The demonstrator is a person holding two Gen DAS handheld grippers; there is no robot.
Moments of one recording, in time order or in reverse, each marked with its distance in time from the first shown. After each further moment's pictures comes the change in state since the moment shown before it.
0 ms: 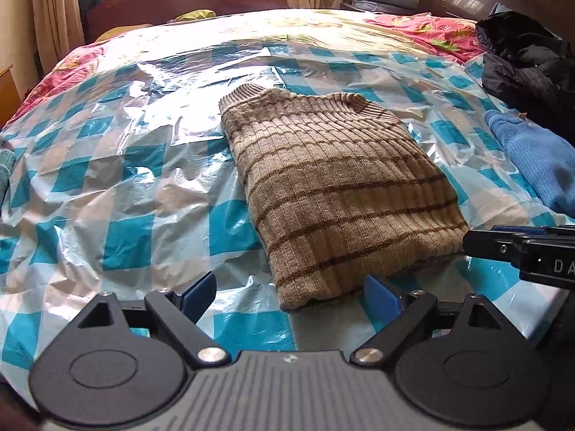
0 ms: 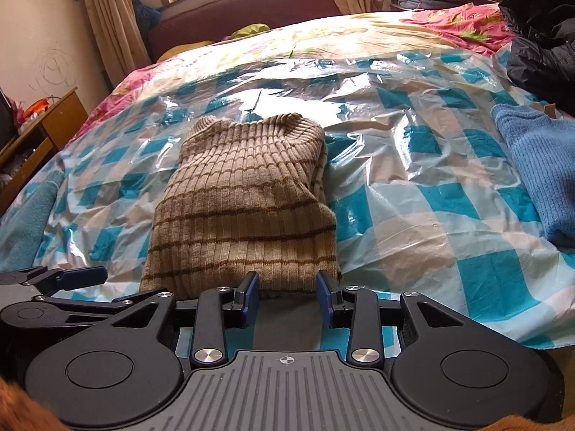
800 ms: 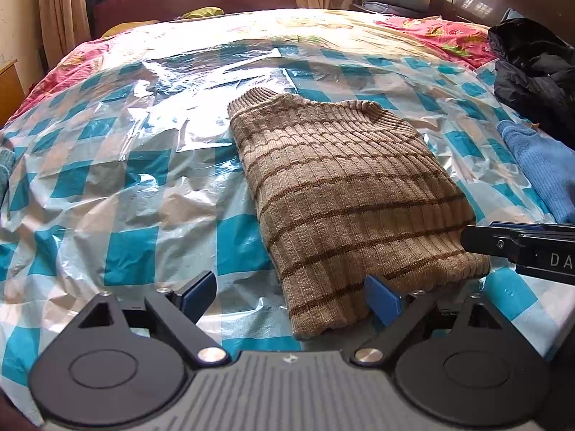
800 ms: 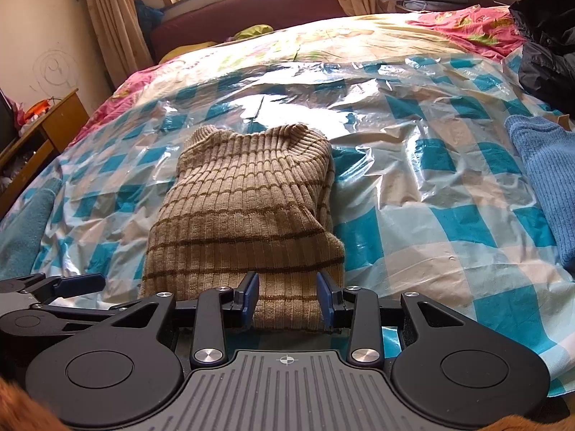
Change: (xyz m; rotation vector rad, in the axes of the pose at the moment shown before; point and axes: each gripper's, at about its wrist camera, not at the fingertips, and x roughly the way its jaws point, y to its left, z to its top) left arm 0.014 0.008 0.014 -0.020 0.006 0.012; right arm 0.019 0.002 0.018 -0.014 0.005 0.012
